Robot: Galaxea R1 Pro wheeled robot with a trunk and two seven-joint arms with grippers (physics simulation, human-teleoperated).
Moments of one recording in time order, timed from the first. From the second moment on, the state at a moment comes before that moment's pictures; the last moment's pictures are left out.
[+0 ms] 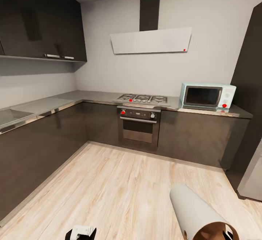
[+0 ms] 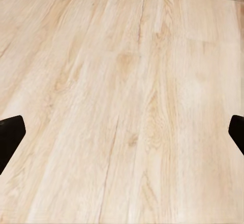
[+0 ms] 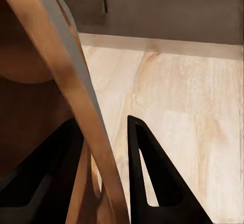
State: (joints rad) left arm -0.06 0.03 -0.01 -0.81 0.02 -0.12 -0.14; right arm -0.21 -0.32 -0.77 -0.27 0.17 -0.63 0.70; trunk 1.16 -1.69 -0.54
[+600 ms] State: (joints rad) left arm -0.06 0.02 -0.01 -0.81 -0.04 -0.12 -0.14; right arm -0.21 -0.32 -0.77 -0.26 0.17 -0.63 0.70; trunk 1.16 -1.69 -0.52
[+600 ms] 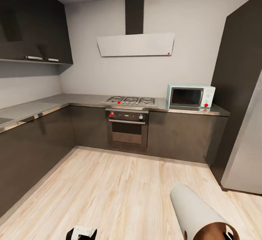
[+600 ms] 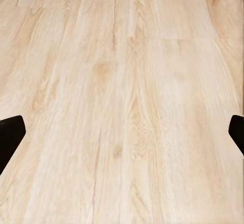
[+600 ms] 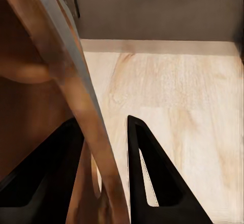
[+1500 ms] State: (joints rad) left arm -0.06 0.02 -0.01 -0.81 -0.05 -0.12 -0.14; right arm -0.21 -0.33 -0.80 -0.26 0.17 -0.36 0.71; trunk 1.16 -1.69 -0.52
